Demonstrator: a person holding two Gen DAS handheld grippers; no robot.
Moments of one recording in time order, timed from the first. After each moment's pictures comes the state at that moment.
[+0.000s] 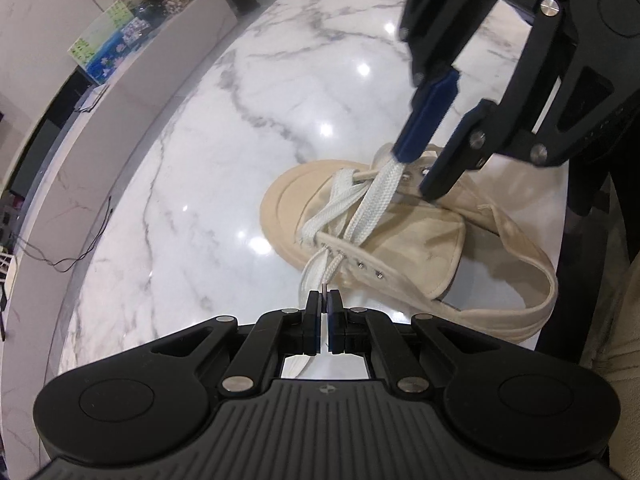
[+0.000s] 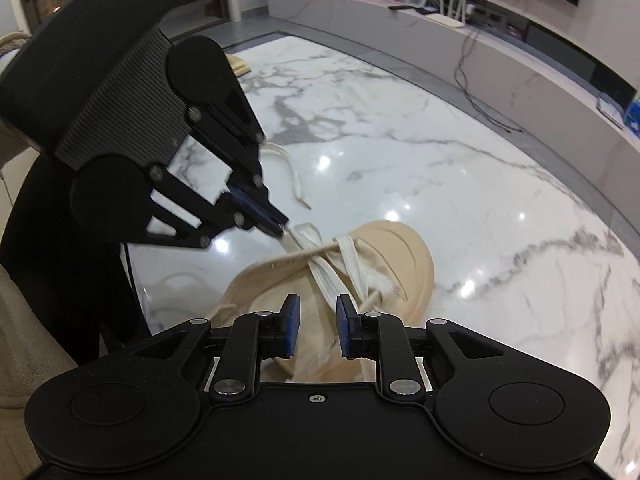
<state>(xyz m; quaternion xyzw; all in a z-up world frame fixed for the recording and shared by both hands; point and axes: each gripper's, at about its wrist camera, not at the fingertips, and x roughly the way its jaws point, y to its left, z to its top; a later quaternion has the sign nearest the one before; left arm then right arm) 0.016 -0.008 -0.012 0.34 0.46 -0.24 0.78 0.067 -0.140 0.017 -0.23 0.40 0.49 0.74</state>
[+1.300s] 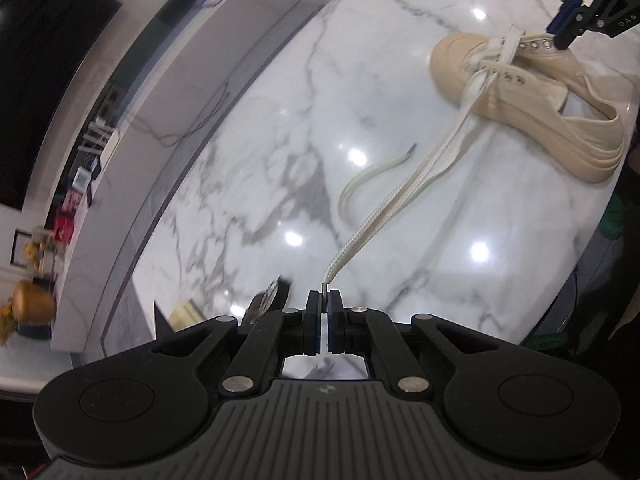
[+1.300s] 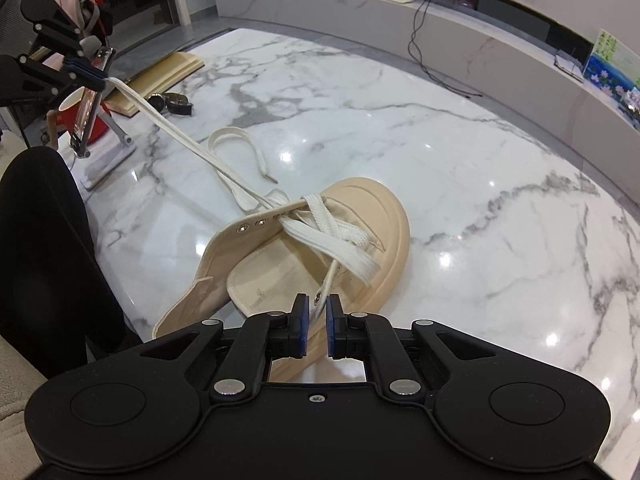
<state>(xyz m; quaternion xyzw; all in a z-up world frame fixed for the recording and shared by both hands) -0.050 0.131 0.057 0.34 0.53 -0.04 0.78 0.061 -0.160 0.003 -0.21 0.43 0.44 0.76</state>
